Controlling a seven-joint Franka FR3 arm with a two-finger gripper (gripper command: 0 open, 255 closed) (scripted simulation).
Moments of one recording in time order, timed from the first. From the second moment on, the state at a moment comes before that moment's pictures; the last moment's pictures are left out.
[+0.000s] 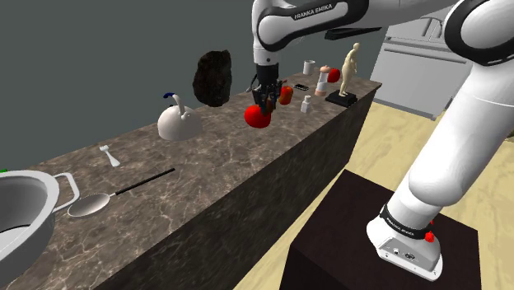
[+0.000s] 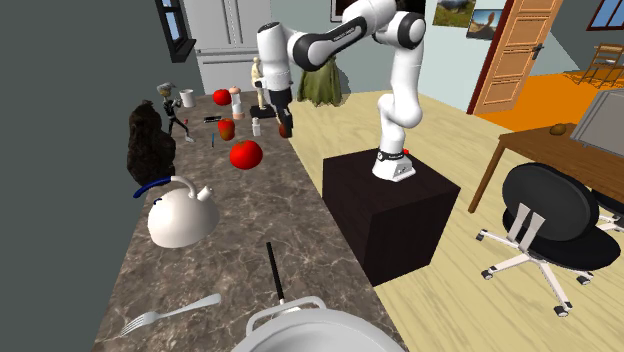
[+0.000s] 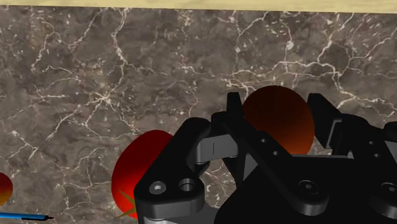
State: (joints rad) arm -0.10 0.01 0.16 -1.88 0.00 1.79 0.11
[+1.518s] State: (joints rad) arm -0.37 0.22 -0.08 -1.60 -0.03 1.73 -0.40
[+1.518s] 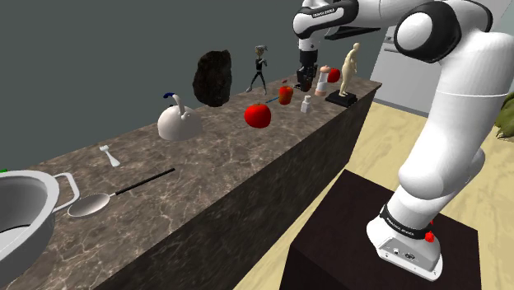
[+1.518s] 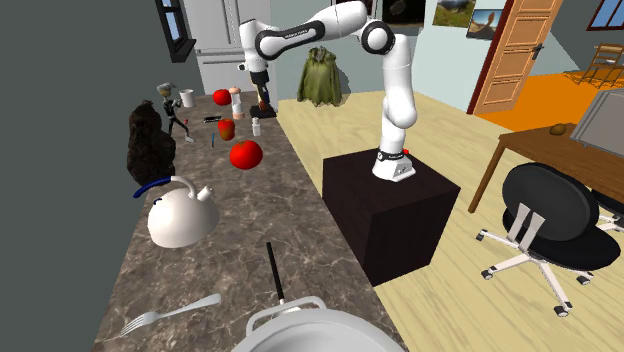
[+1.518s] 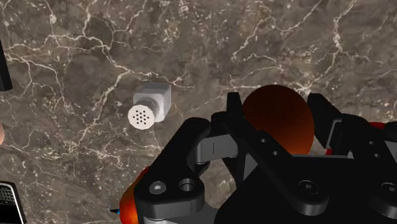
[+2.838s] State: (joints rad) arm -0.44 0.36 -0.12 -1.61 -0.02 1.88 -0.50
